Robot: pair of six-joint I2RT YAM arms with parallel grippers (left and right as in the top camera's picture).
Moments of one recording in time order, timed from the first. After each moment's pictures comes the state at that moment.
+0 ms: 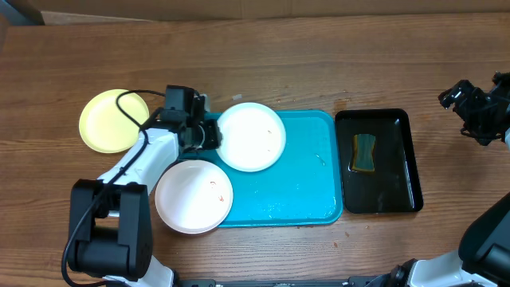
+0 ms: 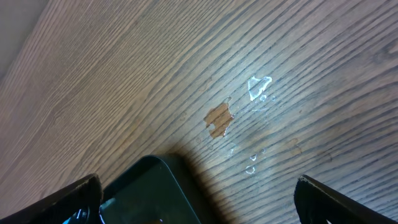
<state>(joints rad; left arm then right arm) -0.14 1.75 1.02 -0.43 0.31 -0.29 -0.51 1.72 1.33 -0.71 -0.34 0.28</state>
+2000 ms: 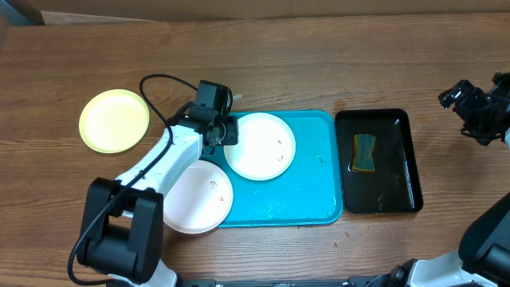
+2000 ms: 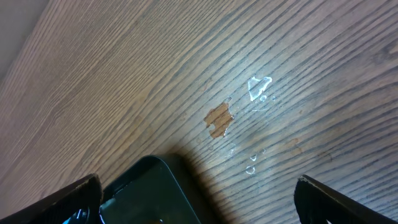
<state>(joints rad) -0.29 1.76 1.10 -0.46 0.02 -0.30 -0.51 1.72 1.33 -0.70 -0.34 0.28</state>
